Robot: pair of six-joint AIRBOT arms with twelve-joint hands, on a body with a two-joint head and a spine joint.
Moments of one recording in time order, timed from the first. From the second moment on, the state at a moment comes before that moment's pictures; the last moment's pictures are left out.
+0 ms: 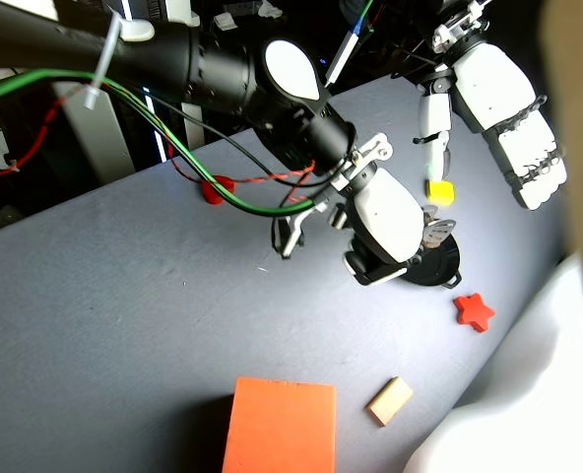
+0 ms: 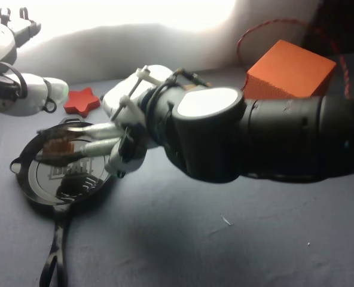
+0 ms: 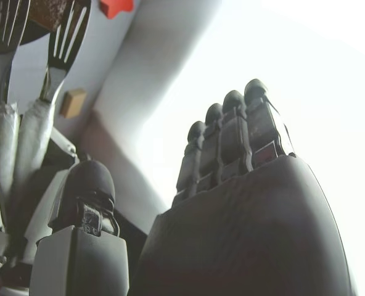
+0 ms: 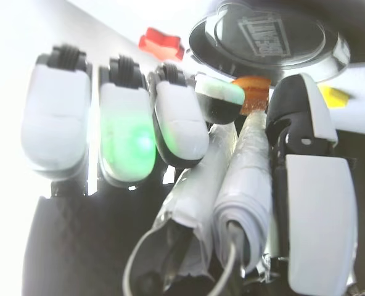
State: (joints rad) left arm 0.18 -0.71 0.73 -1.53 -0.77 2.41; right arm -0.18 -1.75 1.34 -1.36 -0.64 0.29
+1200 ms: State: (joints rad) left arm 0.15 -0.71 0.74 -1.56 -0.76 2.45; right arm -0.19 -1.72 1.32 -1.37 -0.65 0.30
